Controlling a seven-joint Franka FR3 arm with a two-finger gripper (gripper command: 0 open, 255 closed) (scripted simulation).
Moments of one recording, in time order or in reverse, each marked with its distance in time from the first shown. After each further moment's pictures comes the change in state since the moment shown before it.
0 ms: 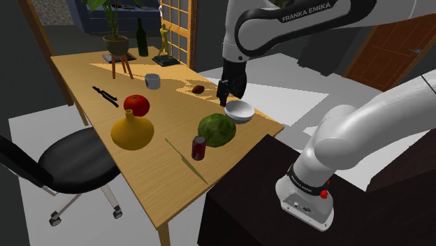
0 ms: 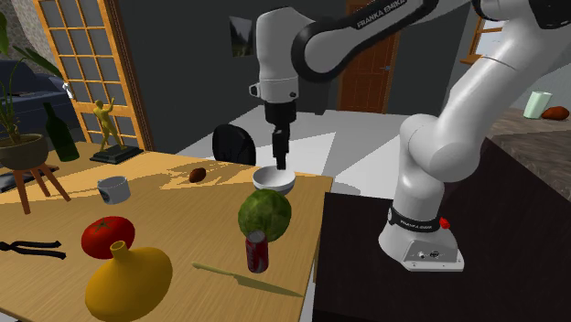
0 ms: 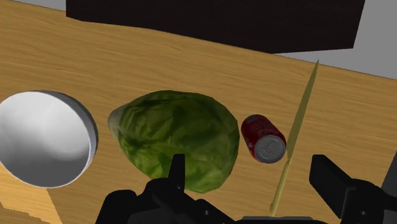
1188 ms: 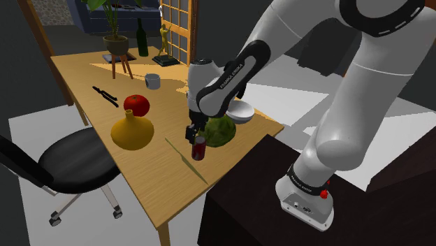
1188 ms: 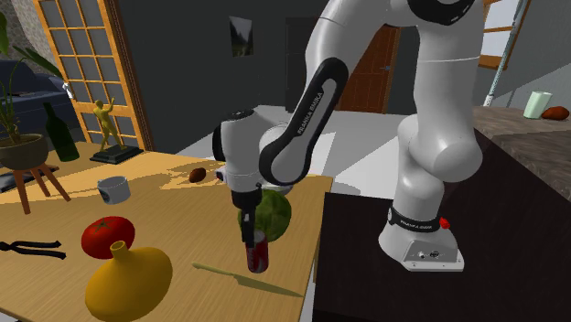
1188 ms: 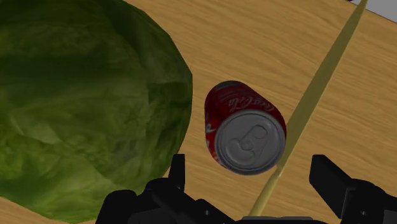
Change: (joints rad) arm 0.068 0.634 0.076 0.051 -0.047 0.610 0.018
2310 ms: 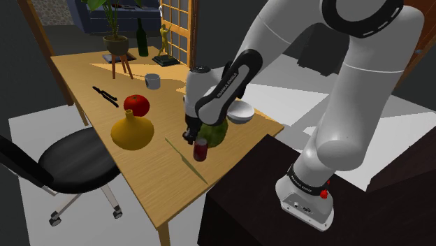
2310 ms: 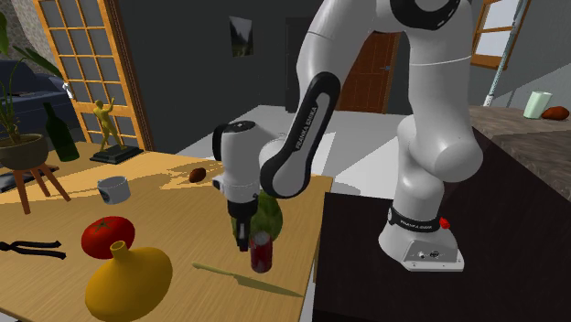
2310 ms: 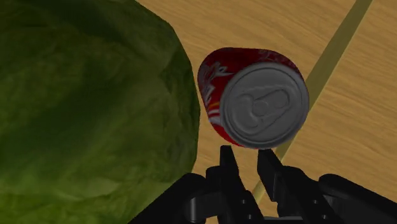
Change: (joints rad) arm 0.011 0.086 0.000 0.013 -0.037 0.133 0.033
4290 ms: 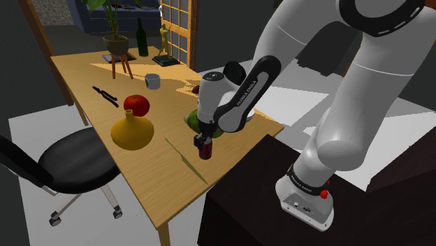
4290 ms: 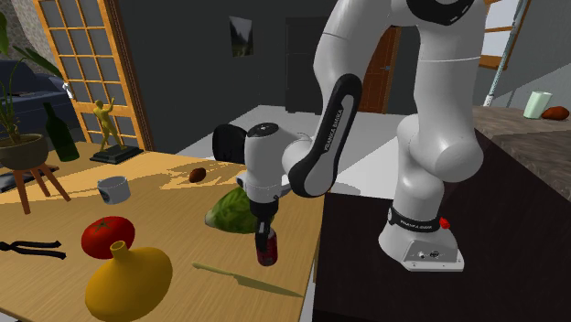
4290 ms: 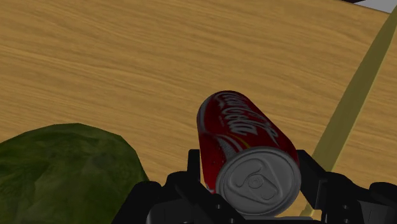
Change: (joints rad) arm 0.008 -0.091 -0.046 -0.162 -0.140 0.049 0.245
